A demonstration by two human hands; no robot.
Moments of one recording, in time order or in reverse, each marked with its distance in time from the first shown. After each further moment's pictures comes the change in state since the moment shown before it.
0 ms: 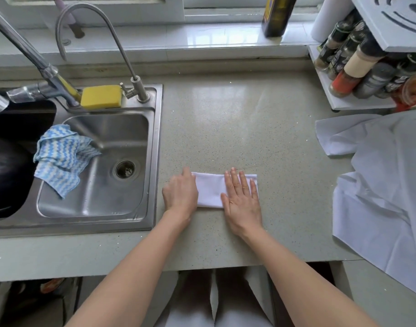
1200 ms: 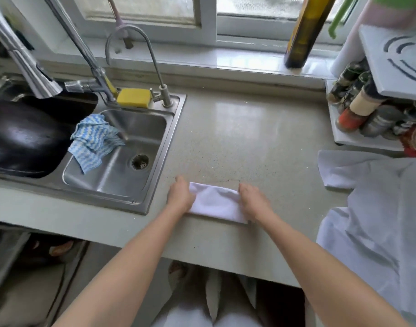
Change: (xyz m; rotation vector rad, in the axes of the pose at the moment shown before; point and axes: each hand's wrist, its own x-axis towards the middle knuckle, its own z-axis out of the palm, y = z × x) left_hand -0.020 0.026 -0.010 -0.385 -0.191 -0.403; right_hand 0.032 0.054 -0.077 -0.001 -0.273 -0.144
